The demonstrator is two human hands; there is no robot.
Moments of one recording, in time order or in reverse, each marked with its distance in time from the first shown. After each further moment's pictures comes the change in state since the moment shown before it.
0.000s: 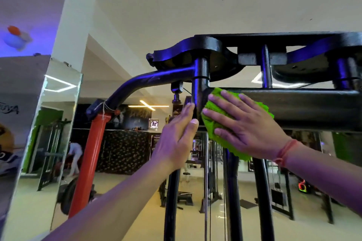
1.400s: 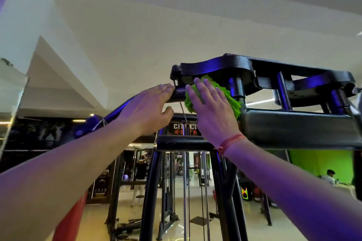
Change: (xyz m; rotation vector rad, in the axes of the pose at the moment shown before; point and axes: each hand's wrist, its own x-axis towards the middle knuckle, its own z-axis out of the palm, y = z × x) left_hand 0.122 -0.104 -0.165 0.588 -0.064 0.334; right_hand 0.186 -0.101 0.049 -0.296 0.117 0.409
